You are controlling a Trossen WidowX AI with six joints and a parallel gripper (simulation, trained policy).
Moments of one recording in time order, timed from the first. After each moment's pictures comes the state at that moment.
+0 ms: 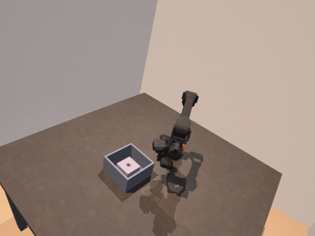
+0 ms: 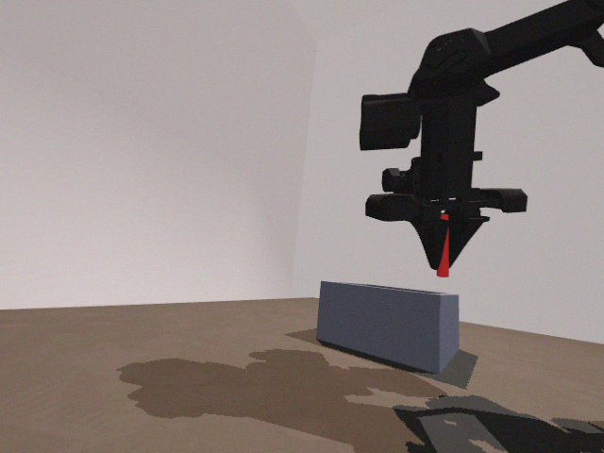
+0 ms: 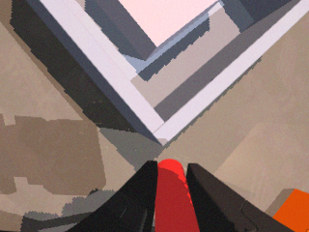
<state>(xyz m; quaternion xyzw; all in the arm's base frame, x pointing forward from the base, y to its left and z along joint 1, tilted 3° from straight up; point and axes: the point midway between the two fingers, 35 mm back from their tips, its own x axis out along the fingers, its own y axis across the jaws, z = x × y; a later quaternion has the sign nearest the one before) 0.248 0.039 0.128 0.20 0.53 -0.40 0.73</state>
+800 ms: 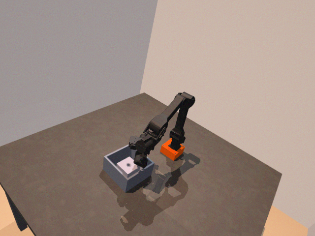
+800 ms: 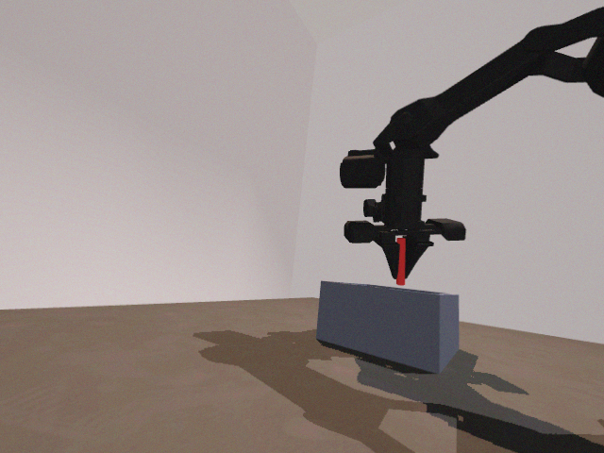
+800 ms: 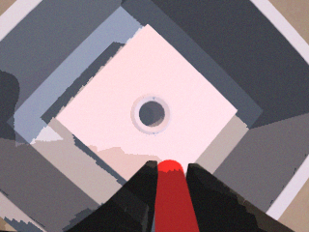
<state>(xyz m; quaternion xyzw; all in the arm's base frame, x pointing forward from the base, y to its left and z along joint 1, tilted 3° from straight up) 0.315 -0.054 0.119 0.25 0.49 -0.43 0.72</state>
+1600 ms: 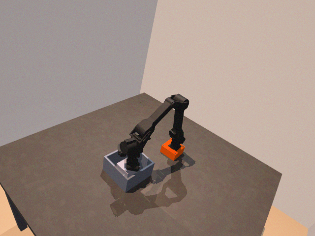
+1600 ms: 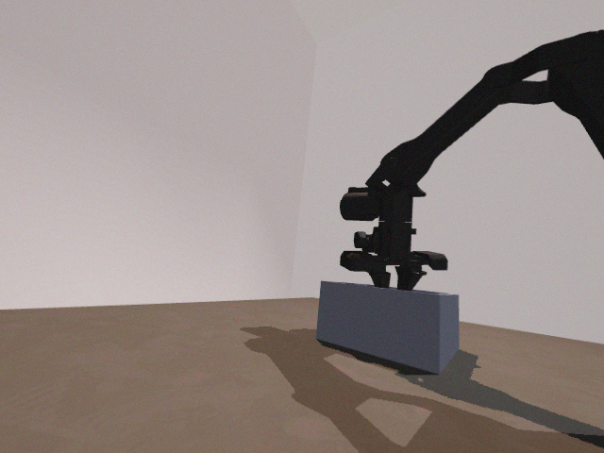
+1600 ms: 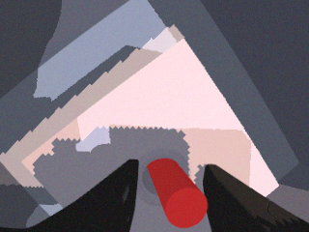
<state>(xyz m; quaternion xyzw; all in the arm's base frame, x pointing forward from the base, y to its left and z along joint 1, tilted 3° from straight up) 0.337 -0.088 0.068 0.22 0.57 -0.34 0.72</state>
